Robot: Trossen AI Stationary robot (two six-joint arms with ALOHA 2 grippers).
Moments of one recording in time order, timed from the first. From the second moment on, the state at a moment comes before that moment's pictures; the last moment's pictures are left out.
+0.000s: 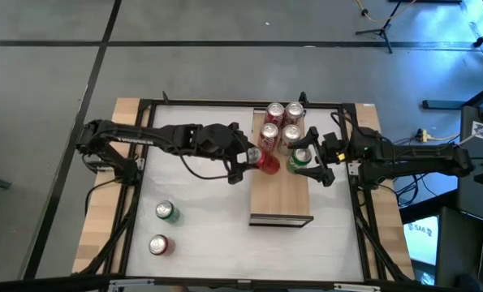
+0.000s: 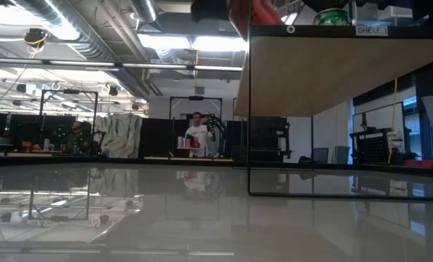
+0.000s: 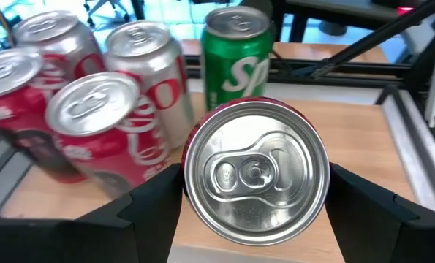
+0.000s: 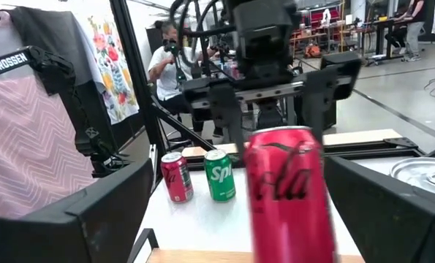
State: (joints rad) left arm -0.01 1.56 1.42 -0.37 -0.14 -0.07; right arm -0.05 0.77 0.59 0.24 -0.25 0.17
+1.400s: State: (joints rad) left arm 0.03 1.62 1.43 -0.37 -0.11 -0.07; right arm -0.05 0.77 0.59 0.22 -0.25 0.17
